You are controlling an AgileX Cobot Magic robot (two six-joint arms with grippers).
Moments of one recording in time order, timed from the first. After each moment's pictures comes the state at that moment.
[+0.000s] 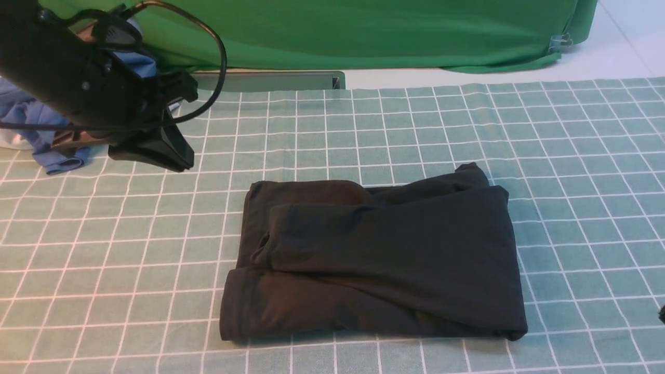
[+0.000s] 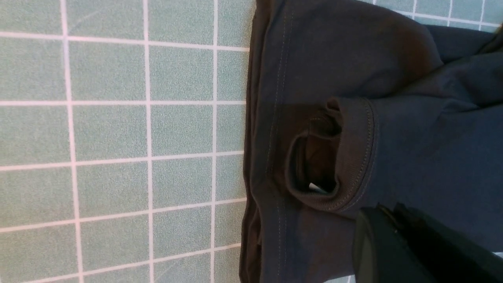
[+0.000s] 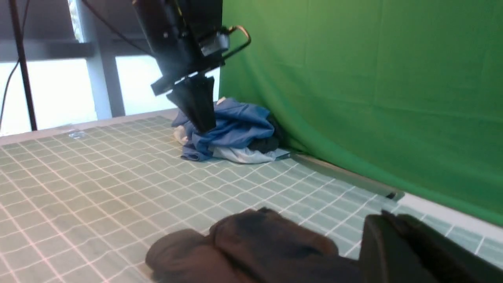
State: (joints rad) right arm 0.73 0.13 -0.20 0.07 0.10 -0.07; left arm -0.04 1.60 -1.39 -0.43 1.16 0.05
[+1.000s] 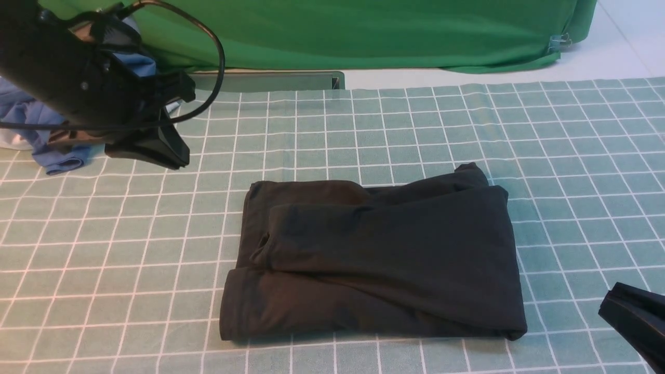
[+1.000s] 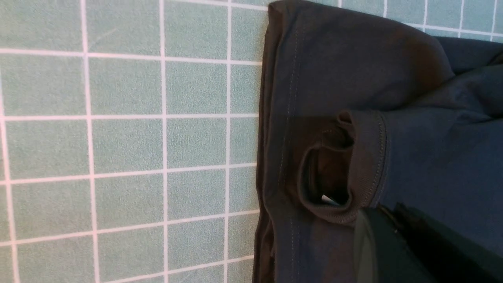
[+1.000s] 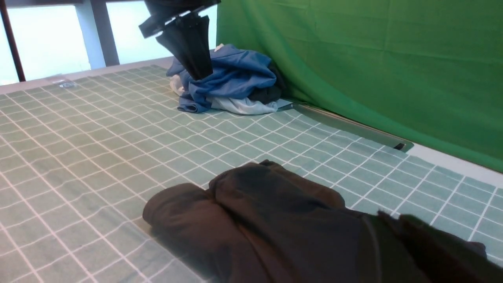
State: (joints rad) right arm 0.73 0.30 -0.19 0.07 0.07 -0.04; left arm -0.04 1.60 -1.39 -0.40 1.13 0.05
